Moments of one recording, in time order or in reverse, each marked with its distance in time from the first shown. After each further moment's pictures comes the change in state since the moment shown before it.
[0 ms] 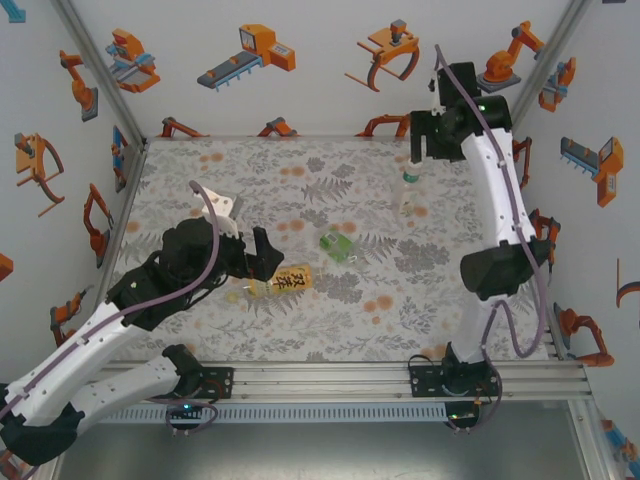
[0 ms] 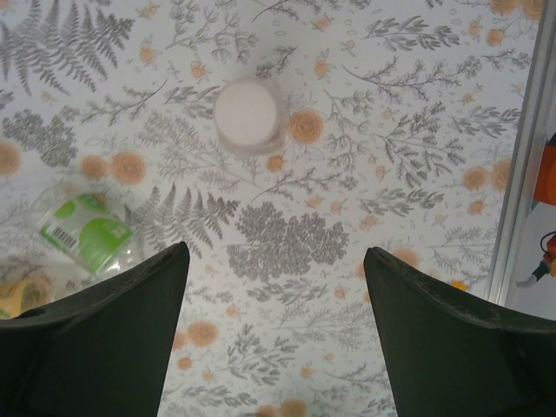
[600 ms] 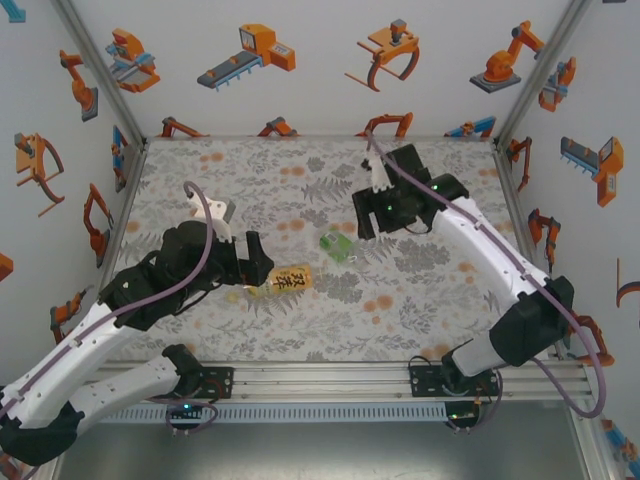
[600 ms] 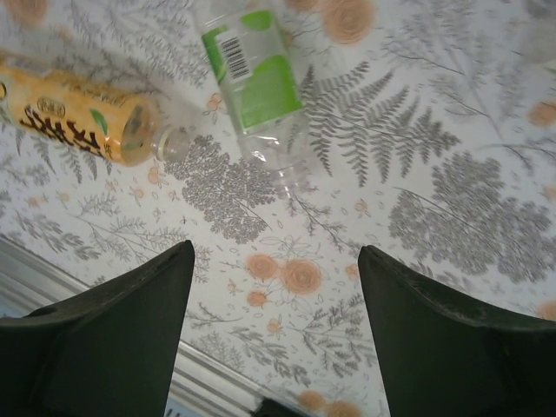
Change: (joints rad) left arm 0.003 -0.013 0.040 -0.175 -0.060 -0.089; right arm 0.319 -0.390 -0.910 0.477 -0.271 -0.032
